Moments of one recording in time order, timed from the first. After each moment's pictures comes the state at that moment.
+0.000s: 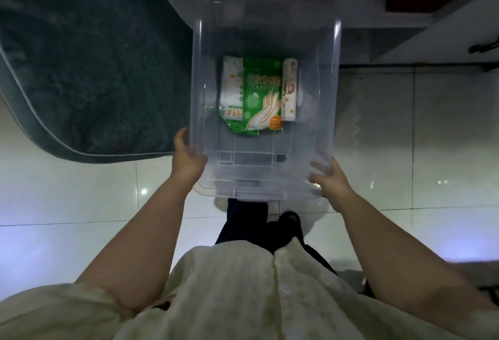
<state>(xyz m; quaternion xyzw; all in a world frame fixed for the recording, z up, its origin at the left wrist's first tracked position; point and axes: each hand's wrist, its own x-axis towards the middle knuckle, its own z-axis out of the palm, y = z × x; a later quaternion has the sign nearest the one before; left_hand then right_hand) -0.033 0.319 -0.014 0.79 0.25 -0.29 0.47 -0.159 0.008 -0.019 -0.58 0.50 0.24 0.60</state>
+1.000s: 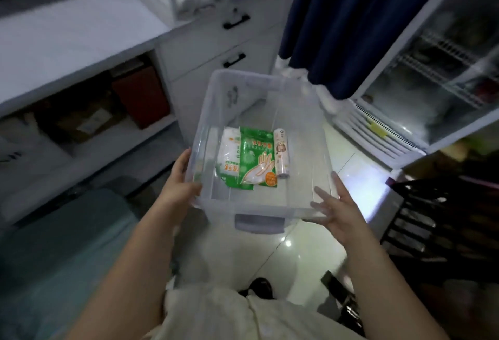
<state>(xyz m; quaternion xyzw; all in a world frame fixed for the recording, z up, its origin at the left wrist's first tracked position) -0.203 -0.176 0.168 0.63 -0.13 -0.49 0.58 -0.516 -0.329 0.163 -0.32 0.53 -0.26 0.74</state>
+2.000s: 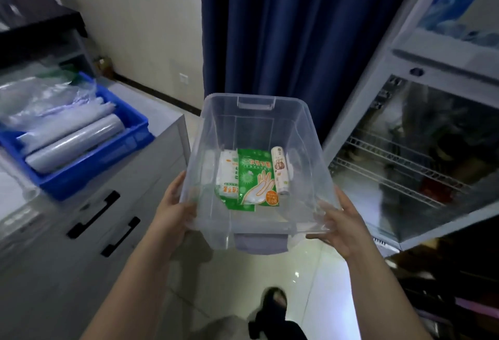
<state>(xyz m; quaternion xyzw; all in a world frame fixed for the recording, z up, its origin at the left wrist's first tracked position) -0.147 -0.890 0.248 0.57 -0.19 -0.55 0.58 -0.477 -0.969 0.244 -0.35 0.50 -0.41 0.67</state>
